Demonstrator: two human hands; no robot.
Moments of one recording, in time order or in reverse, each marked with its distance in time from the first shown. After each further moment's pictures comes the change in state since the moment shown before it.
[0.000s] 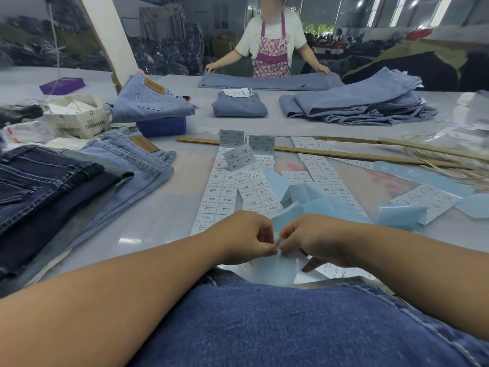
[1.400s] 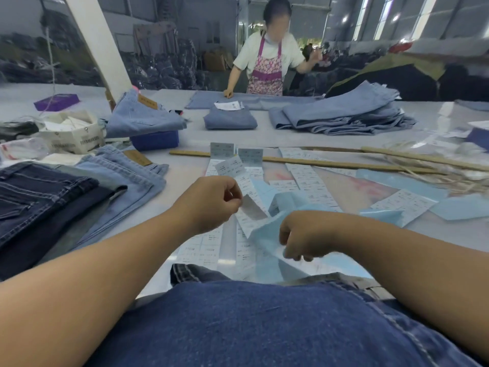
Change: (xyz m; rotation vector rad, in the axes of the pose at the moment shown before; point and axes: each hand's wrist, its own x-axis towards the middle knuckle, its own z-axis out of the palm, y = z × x) left_hand -0.011 0.018 -0.060 -0.017 0.357 -0.046; right_hand -0.036 -0.026 -0.021 -0.609 0.031 -0.003
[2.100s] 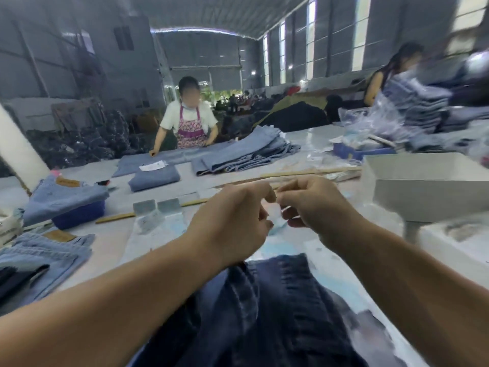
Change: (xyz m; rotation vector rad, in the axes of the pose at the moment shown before) left_hand -0.111 0.294 0.028 0.205 0.009 0.532; right_hand -0.230 0.138 -0.001 1.078 0.957 -0.107
